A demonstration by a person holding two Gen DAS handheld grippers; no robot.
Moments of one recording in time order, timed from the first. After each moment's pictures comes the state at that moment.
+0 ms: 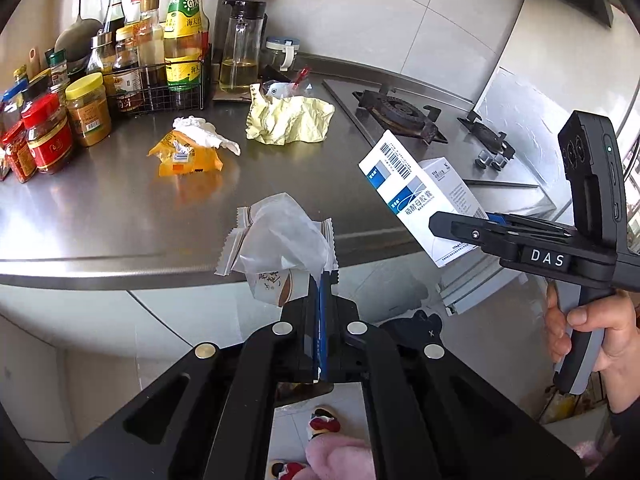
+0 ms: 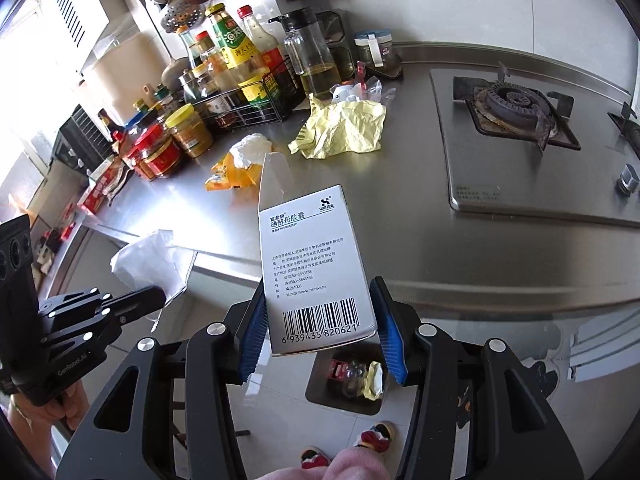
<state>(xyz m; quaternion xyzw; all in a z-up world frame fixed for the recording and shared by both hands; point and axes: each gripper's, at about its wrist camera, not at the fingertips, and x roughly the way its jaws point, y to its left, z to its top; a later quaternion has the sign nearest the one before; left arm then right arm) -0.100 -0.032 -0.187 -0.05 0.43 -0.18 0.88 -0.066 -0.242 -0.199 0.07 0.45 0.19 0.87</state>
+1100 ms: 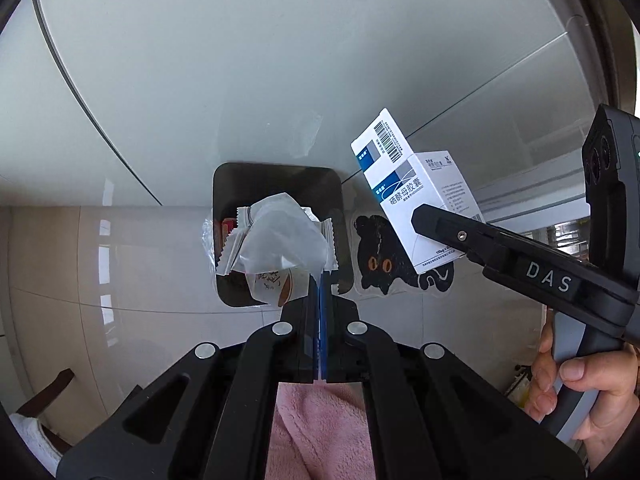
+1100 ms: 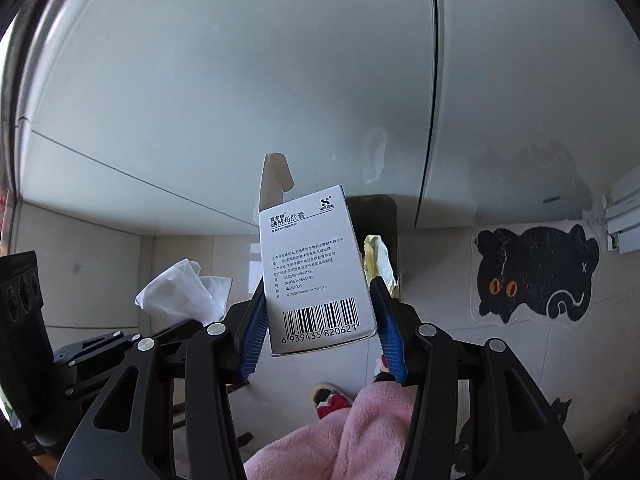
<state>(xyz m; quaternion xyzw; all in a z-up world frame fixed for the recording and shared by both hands) -0.096 -0.039 -0.515 -0.12 0.62 -0.14 0.76 -0.068 -0.211 -0.521 0.13 0.62 0.11 0.76</state>
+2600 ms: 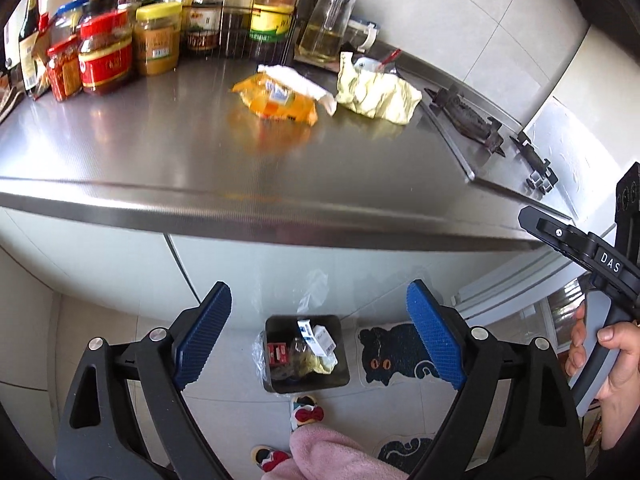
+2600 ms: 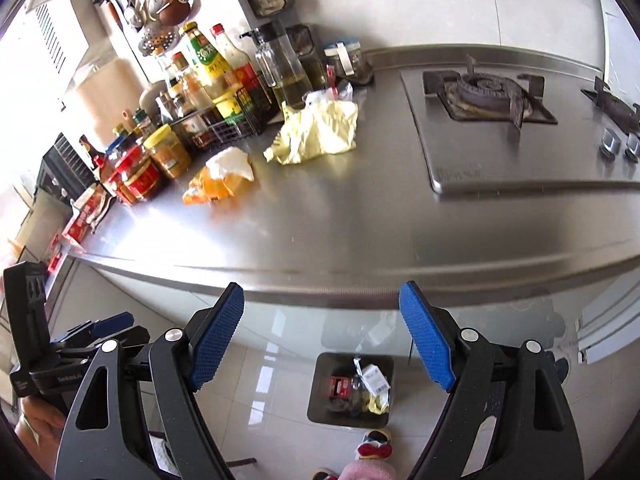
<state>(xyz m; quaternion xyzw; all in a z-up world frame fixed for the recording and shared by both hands) -0.081 0.033 -0.232 -0.11 0.45 -0.10 0.88 -0.046 -0.242 -0.211 0.11 0.40 0.16 0.89</state>
